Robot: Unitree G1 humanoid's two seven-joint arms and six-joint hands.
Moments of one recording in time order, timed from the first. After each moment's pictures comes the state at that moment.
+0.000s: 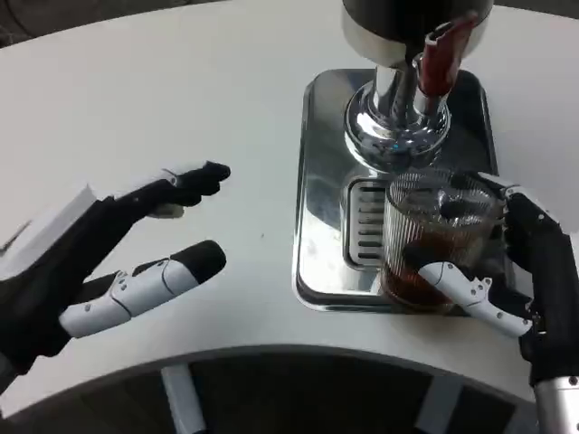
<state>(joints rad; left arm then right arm) -0.01 0.58 0.29 -0.47 0.09 -0.10 -0.47 -0.08 -0.10 -0.01 -0.08 -0.30 -0.29 -0.23</state>
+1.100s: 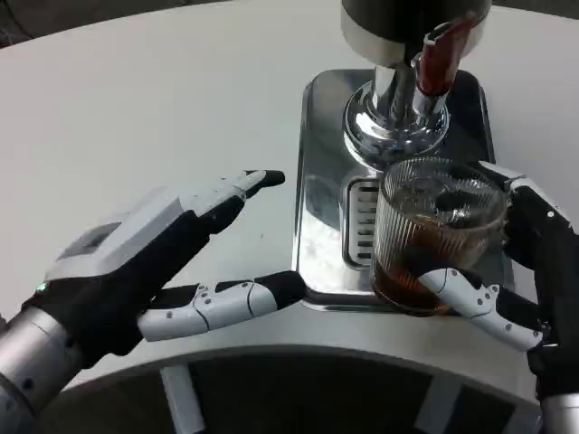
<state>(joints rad) -0.09 0.63 0.10 -0.58 0.27 0.06 -0.48 0.01 -0.08 0.02 -0.25 -0.28 -0.32 -0.19</state>
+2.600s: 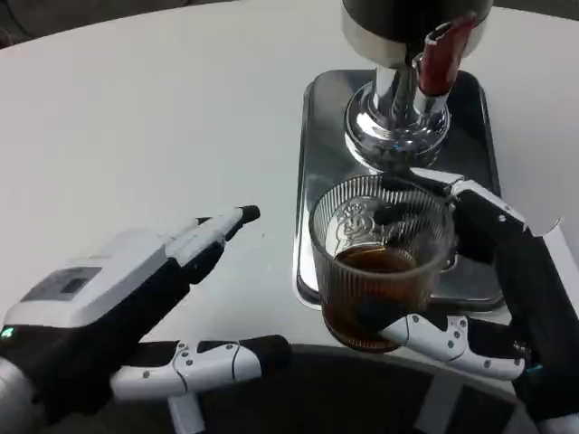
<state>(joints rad) 0.12 0.69 0.21 -0.78 0.33 0.10 -0.55 0.07 -0.15 0.05 -0.37 -0.25 -0.43 -0.01</state>
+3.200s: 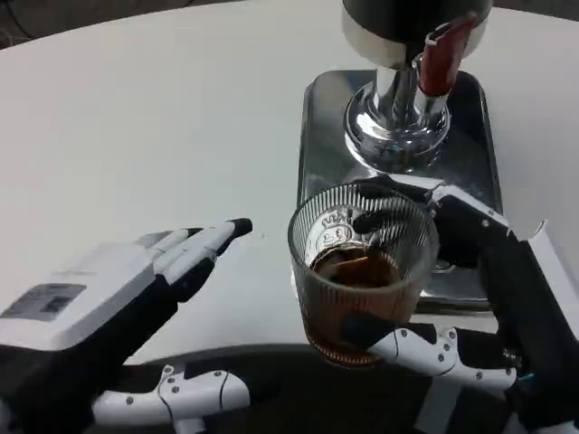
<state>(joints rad) 0.21 0.69 0.30 -0.83 0.32 0.06 -0.58 0.08 -0.15 0.08 -0.40 -0.23 -0.43 0.05</state>
